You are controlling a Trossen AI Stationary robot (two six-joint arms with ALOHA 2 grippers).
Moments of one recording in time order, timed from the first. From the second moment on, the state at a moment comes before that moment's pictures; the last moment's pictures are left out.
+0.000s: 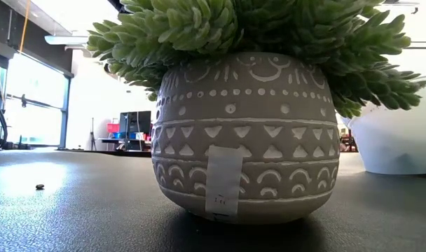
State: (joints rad) left arm 0.56 1.26 1.25 -0.57 -0.06 -0.10; right arm -0.39 1.65 0.97 -0.49 0.05 0.63
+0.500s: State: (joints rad) left arm 0.56 1.26 1.25 -0.57 -0.06 -0.07; right arm -0.45 1.72 0.97 -0.47 0.10 0.60
